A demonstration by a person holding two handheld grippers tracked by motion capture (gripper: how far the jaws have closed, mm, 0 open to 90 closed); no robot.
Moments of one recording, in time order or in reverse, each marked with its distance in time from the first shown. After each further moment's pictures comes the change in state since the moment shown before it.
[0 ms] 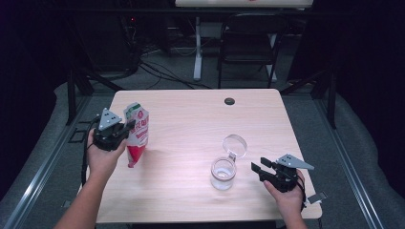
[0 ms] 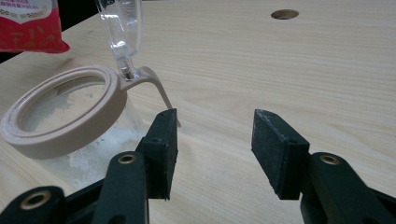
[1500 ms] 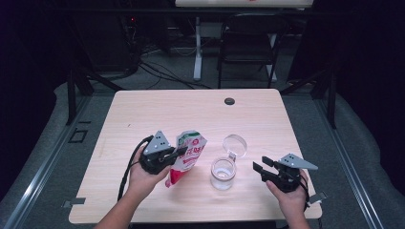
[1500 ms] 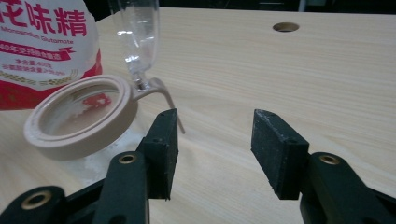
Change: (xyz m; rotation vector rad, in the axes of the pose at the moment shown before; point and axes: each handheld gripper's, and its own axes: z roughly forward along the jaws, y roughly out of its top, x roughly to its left) left arm -0.117 -0.003 0.015 -0.026 -0.417 0.133; right arm 0.003 0.008 -0.011 -0.018 0.021 -0.033
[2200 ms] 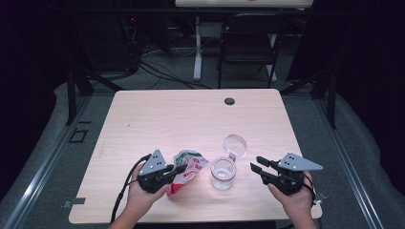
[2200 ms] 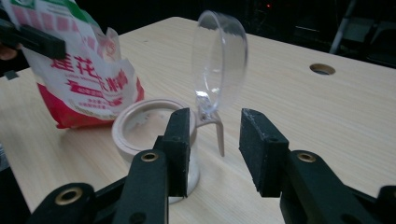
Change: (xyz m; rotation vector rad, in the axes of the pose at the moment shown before) left arm -0.023 -0.041 -0.002 -0.017 -0.069 -0.022; right arm 0.029 0.034 -0.028 -0.026 0.117 -0.175
